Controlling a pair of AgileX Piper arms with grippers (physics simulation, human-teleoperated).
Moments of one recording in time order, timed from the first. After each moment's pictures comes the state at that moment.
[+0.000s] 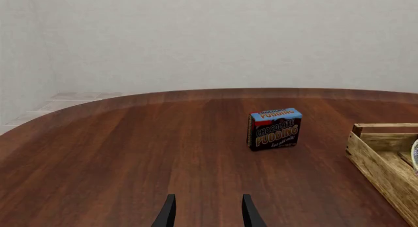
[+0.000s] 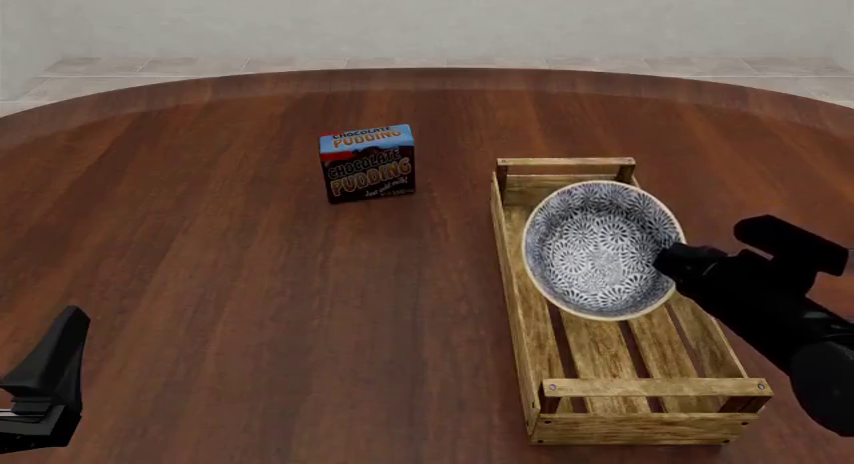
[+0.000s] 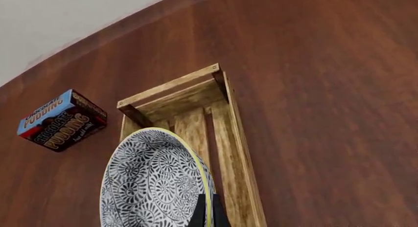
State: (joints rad) left arm 0.00 0.00 0.00 0.00 0.00; right arm 0.05 1.31 -0.31 -0.51 0.42
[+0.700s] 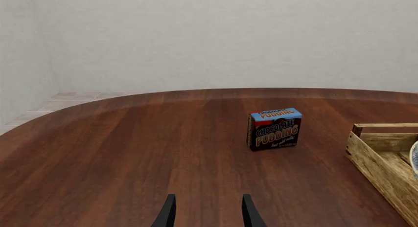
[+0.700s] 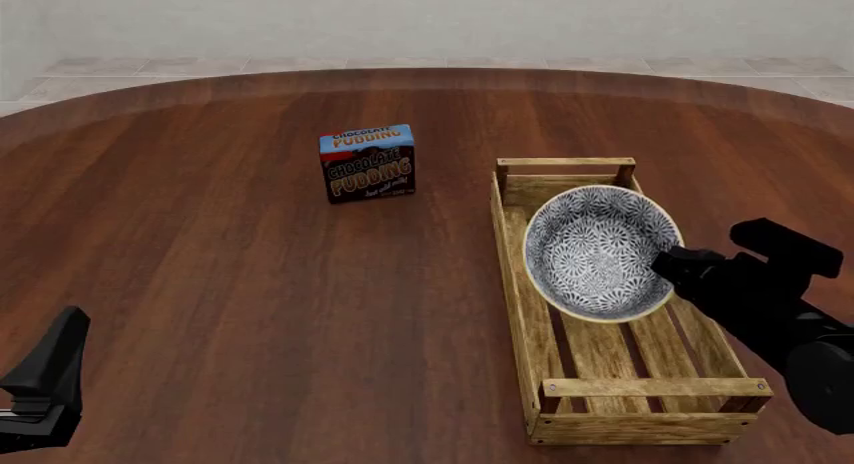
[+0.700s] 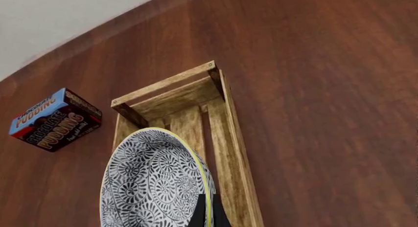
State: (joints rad) left arm 0.00 0.00 0.00 0.00 0.00; right arm 0.04 1.34 -0.31 -0.54 0.41
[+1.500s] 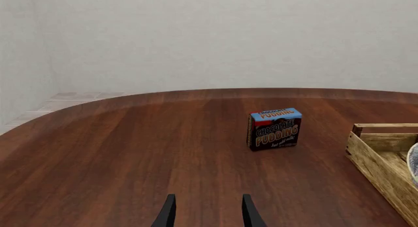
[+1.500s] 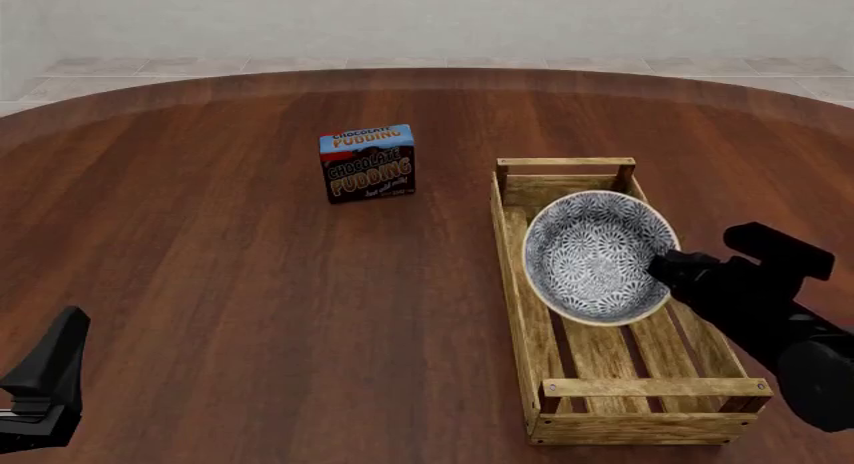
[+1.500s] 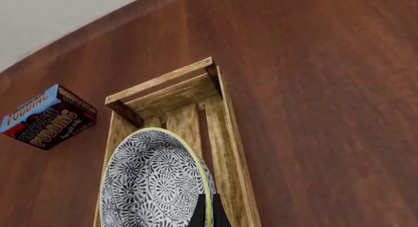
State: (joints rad) left arm 0.00 0.00 0.00 0.00 0.00; right arm 0.04 1.39 -0.31 -0.57 0.40
